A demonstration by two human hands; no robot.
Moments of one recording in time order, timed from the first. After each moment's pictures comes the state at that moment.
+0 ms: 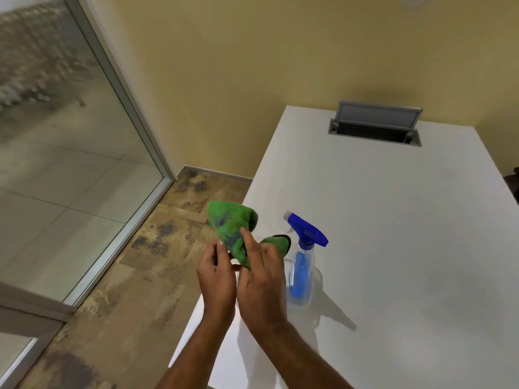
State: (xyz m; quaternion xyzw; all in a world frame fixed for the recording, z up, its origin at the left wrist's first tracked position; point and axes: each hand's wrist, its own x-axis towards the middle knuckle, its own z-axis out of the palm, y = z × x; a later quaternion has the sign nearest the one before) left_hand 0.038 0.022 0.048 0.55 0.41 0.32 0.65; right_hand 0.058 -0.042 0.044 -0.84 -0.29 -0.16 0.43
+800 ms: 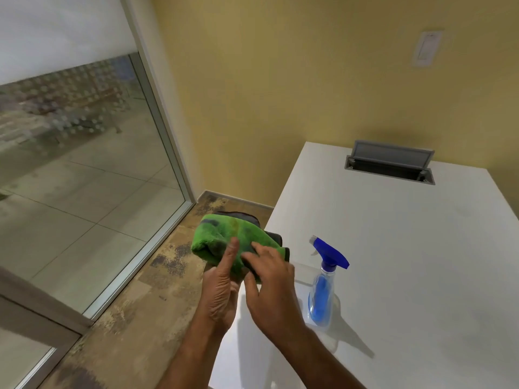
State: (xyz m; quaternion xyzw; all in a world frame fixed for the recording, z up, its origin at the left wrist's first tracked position) left_hand -0.010 0.068 0.109 0.37 0.28 0.26 0.85; right_hand 0.037 -0.026 0.107 -0.84 -0.36 -0.03 0.41
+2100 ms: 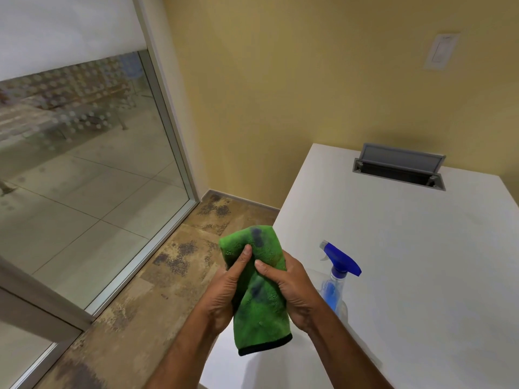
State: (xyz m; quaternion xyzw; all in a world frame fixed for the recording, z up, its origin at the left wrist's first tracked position) left_hand -0.013 0.085 0.109 0.42 0.31 0.10 0.85; right_hand 0.079 -0.025 0.103 -0.55 -0.13 0.40 0.72
